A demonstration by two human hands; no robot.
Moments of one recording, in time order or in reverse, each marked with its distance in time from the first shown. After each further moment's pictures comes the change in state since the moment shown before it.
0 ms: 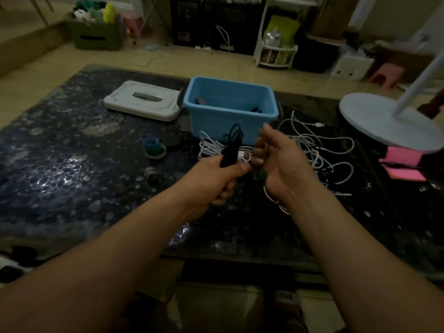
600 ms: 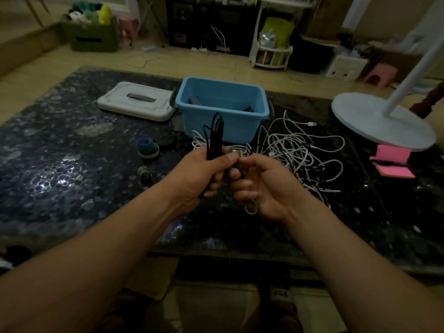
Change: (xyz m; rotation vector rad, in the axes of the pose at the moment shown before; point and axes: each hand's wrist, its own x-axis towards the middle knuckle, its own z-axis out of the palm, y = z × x) left_hand -0.002 0.006 -0.001 -0.086 0.002 0.099; right_hand -0.030 0.010 -0.024 -0.048 -0.409 0.405
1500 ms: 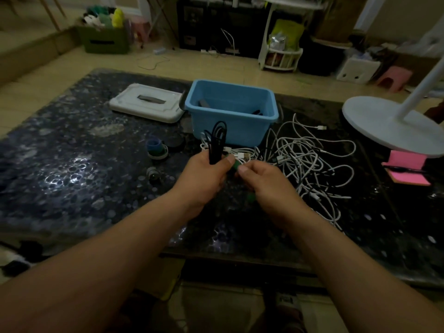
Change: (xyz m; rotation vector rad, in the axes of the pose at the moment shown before) left_hand 0.004 -0.010 0.000 0.168 0.261 0.055; right_hand 0.004 0.015 0.002 -0.868 0.443 -0.294
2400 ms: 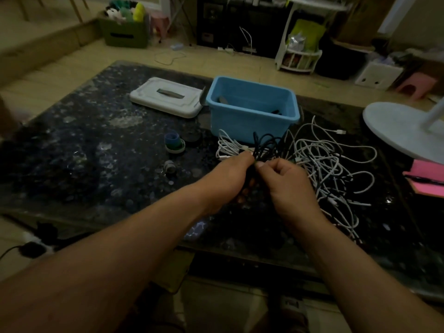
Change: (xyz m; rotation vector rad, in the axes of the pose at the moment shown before) left_hand -0.011 0.011 0.003 0.040 -0.208 -0.124; right_hand -0.008 -0.007 0.012 0.030 0.152 -0.088
